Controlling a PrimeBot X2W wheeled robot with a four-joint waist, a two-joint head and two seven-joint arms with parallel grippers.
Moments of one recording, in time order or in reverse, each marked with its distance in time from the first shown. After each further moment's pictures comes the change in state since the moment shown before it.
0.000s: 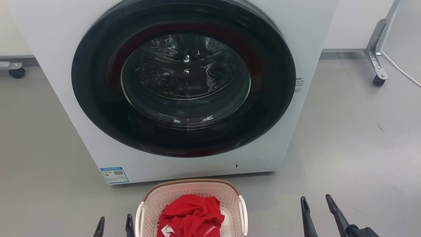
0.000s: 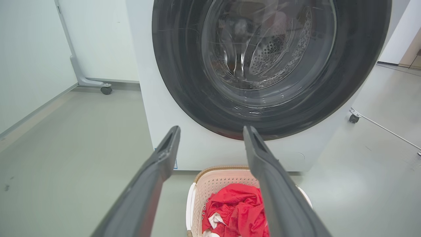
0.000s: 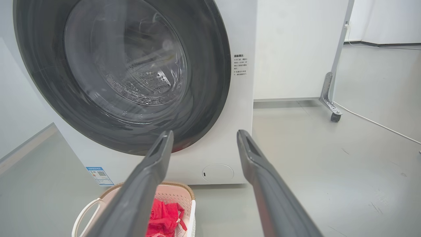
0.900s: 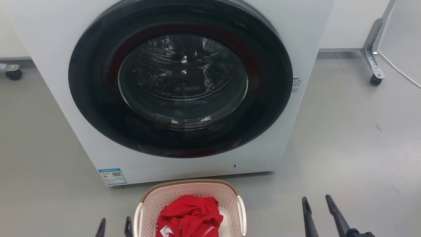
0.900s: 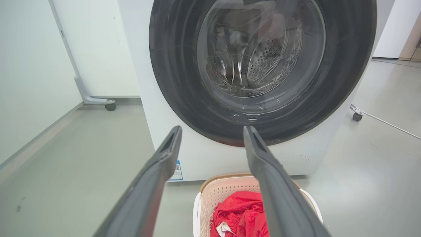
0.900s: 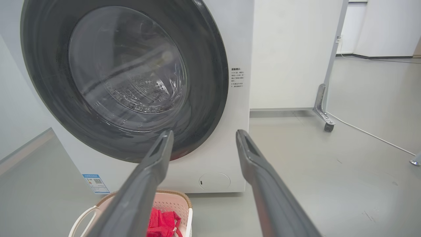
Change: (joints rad) left arm 0.041 -0.020 0.023 -0.066 0.104 -0.001 0.001; right arm 0.048 0.029 -0.029 -0.072 -0.070 0.000 0.002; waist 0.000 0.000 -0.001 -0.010
